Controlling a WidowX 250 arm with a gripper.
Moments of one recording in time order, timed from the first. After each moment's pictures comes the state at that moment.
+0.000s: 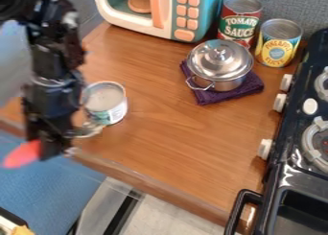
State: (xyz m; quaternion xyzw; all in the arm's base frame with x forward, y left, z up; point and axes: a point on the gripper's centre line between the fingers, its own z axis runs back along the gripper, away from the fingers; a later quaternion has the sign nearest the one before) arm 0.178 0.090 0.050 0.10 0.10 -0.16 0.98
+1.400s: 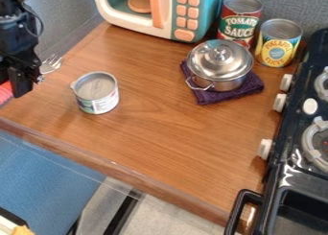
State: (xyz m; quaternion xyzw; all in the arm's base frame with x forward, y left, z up) arm 0.220 0.198 0.071 0.10 0.04 -0.02 0.99
